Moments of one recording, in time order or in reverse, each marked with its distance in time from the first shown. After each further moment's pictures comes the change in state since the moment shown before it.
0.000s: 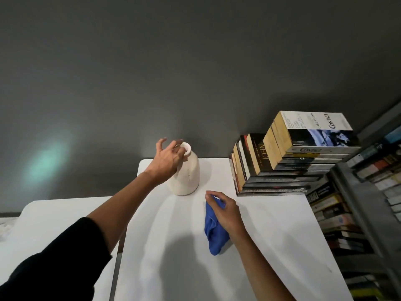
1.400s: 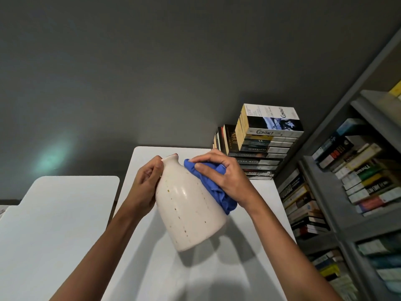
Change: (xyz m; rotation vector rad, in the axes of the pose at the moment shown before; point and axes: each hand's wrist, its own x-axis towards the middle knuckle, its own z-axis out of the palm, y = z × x) left_hand -0.121 0.183 -0.113 -1.582 0.395 -0.472; right_hand -0.130 -0.105 -0.118 0.007 -0.309 -0.574
